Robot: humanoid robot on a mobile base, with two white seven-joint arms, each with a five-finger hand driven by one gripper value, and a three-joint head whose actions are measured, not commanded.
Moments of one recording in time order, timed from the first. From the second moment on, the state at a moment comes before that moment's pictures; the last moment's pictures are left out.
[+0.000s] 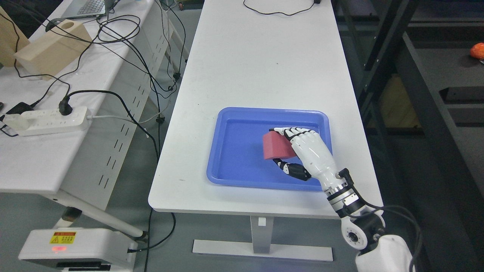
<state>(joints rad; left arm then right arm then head) 0.00 0.00 -0.08 0.00 0.13 0.01 0.18 -0.02 0.00 0.19 -1.56 1.10 -0.46 -0.09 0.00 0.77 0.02</state>
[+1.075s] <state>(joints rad) 0.00 0.00 -0.08 0.00 0.13 0.01 0.18 0.00 0.00 0.19 -1.55 0.90 -0.31 0.05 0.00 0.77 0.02</state>
